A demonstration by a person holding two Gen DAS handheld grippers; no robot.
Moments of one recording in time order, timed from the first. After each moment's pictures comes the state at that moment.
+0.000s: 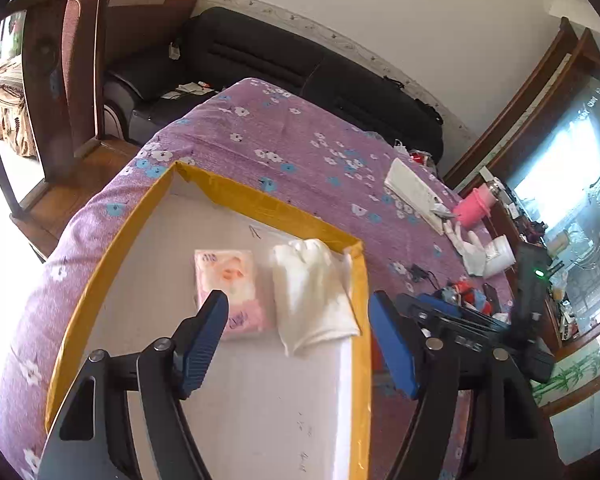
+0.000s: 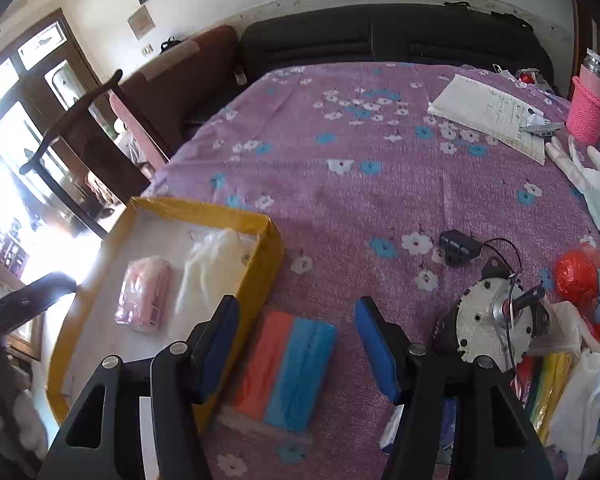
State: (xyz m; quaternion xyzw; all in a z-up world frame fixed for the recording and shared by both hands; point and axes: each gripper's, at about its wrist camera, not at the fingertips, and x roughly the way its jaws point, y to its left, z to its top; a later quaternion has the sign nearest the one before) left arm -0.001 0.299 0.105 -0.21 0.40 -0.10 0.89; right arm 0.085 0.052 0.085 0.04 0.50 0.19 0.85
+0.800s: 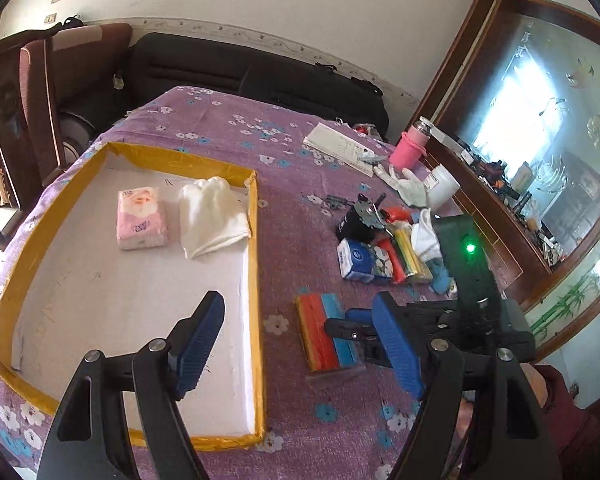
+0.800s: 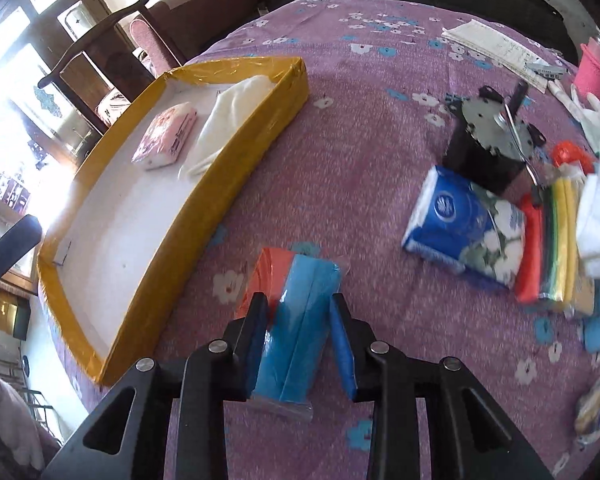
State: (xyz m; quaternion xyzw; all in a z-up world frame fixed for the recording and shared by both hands) left arm -0.104 0.203 0.104 -0.13 0.38 -0.17 0.90; right arm -0.036 0.032 0.063 0.01 0.56 0.24 0.79
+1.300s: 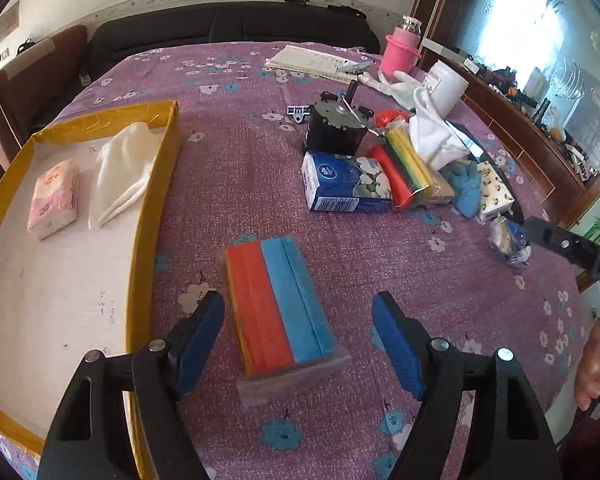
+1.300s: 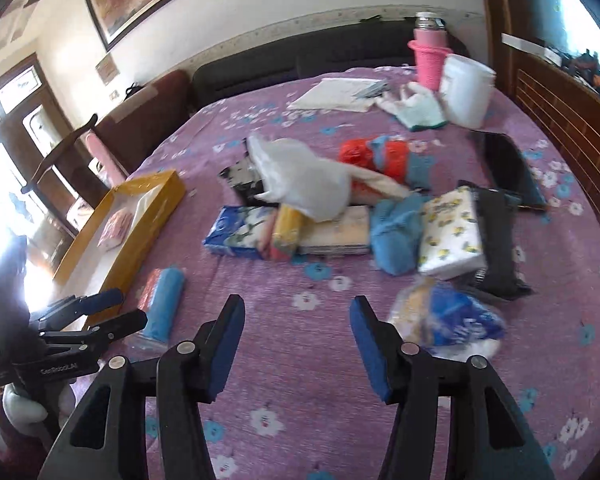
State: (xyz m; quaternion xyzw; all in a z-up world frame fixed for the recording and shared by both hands) left arm -0.066 0.097 0.039 0.00 0.46 -0.17 0.87; right arm -0.112 -0.167 0.109 0.12 0.43 0.09 0.89
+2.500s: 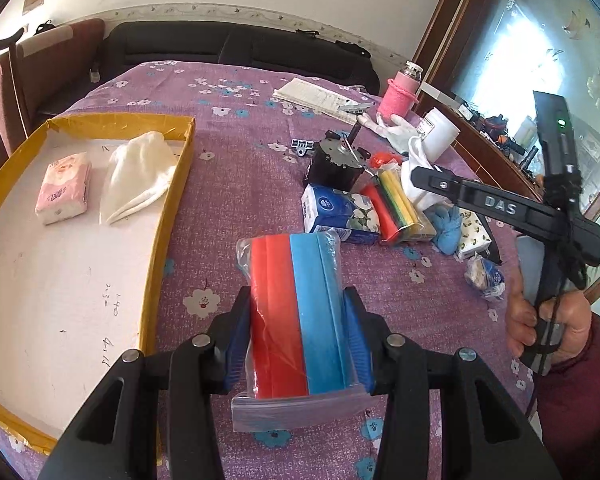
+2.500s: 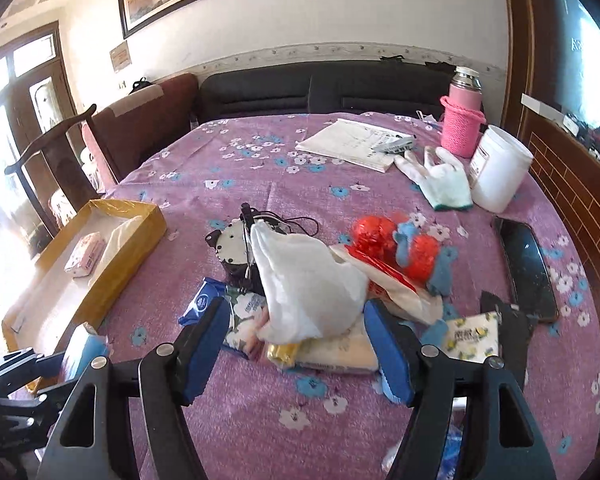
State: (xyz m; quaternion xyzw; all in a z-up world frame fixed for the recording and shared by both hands) left arm -0.082 0.126 0.054 -0.08 0.42 -0.18 0.89; right arm -0.017 -0.096 0.114 0.00 0.39 0.10 0.91
